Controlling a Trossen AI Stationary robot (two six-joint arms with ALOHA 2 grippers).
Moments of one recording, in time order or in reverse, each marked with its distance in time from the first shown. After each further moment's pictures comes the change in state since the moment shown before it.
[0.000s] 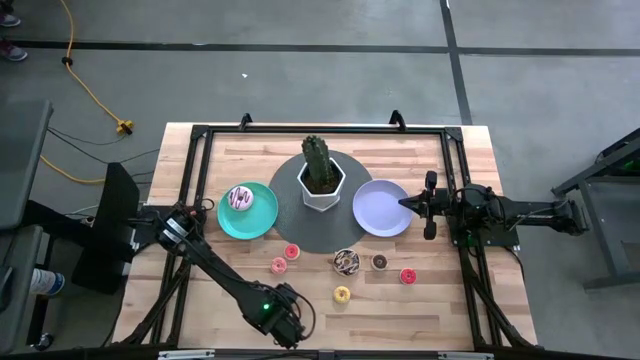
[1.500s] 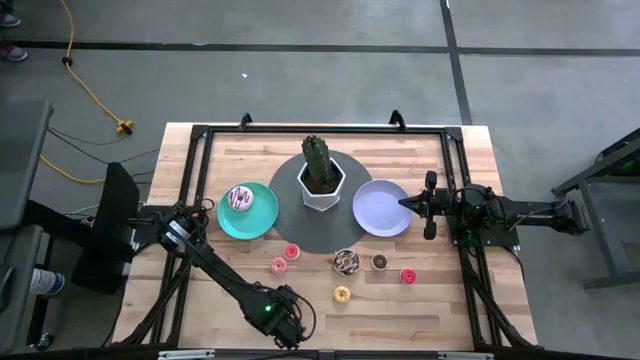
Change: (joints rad) left arm 0.000 0.016 0.001 -0.005 0.027 0.037; right arm 0.000 0.000 0.000 -0.002 0.000 0.000
